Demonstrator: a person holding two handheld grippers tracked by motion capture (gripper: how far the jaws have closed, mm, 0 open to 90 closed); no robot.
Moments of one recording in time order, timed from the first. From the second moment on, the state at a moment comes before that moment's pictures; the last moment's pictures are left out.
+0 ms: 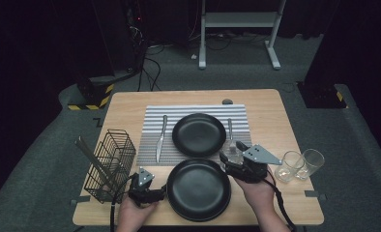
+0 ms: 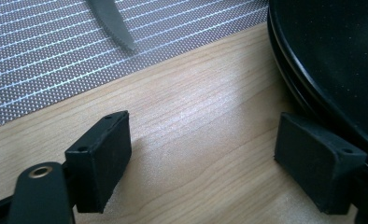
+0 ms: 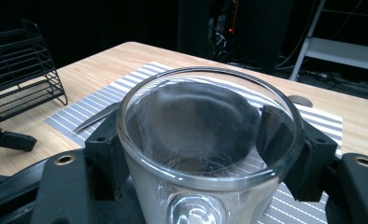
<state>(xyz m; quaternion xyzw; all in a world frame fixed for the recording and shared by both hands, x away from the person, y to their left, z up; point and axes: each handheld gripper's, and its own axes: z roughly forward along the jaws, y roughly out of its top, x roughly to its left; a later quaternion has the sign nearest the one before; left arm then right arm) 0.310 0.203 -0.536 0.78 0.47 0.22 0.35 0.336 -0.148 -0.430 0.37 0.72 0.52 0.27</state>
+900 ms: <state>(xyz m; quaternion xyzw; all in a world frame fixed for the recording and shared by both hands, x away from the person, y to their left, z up) 0.314 0.208 -0.516 0.77 0.46 0.23 0.38 0.336 -0.123 -0.426 0.34 0.73 0.53 0.26</state>
